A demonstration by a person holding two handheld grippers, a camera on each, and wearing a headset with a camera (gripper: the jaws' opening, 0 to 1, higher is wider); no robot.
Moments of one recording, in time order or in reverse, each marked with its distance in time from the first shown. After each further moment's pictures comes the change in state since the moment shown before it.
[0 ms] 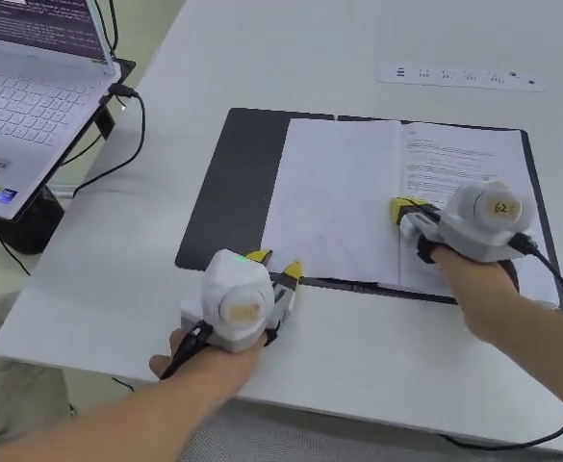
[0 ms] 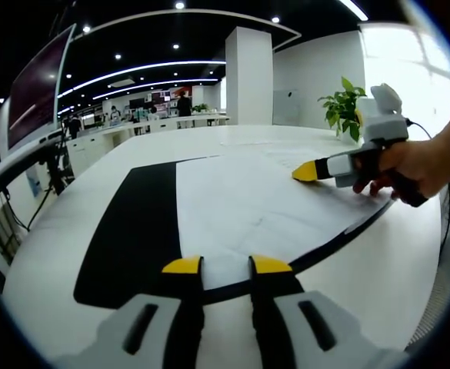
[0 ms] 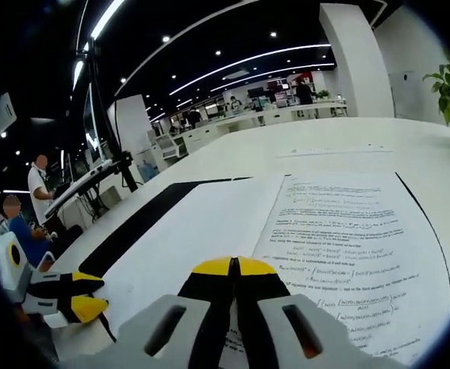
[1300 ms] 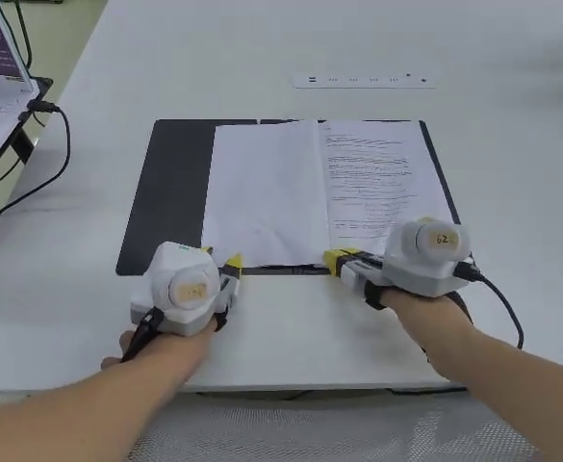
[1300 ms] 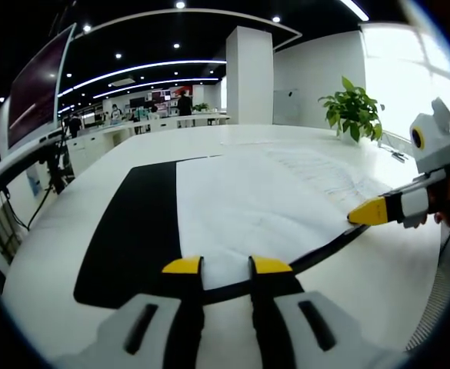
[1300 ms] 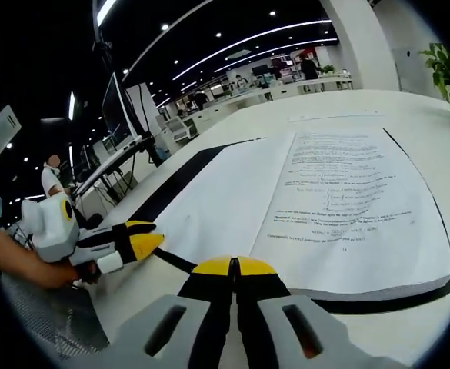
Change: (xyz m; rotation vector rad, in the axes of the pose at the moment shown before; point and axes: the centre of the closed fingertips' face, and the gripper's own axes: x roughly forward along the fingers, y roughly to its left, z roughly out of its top) left arm -0.003 -0.001 0.003 -0.005 0.005 0.001; right arm -0.075 0.031 -0.062 0.086 0.132 0.071
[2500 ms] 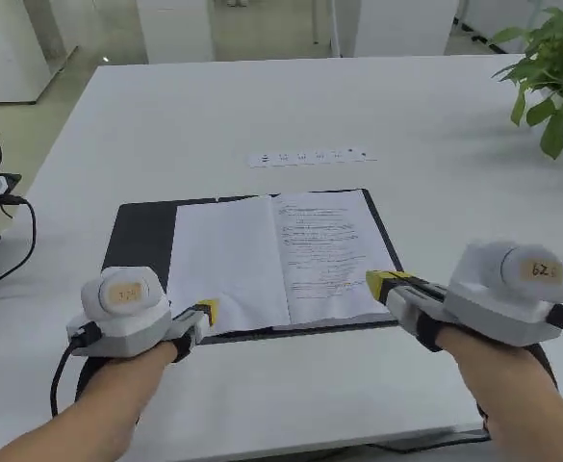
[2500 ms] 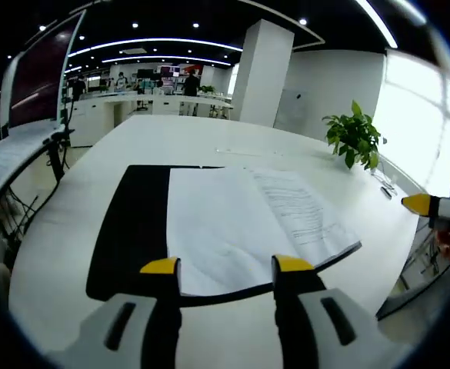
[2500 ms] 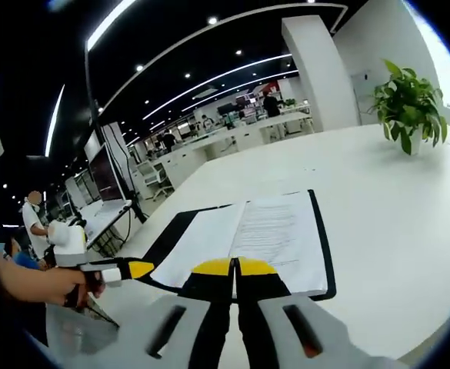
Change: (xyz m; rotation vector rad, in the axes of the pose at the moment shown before) left arm -0.049 -0.023 0.063 -0.192 0.095 -0.054; right arm -0.166 -0.020 0.087 0.058 -0.245 -0.208
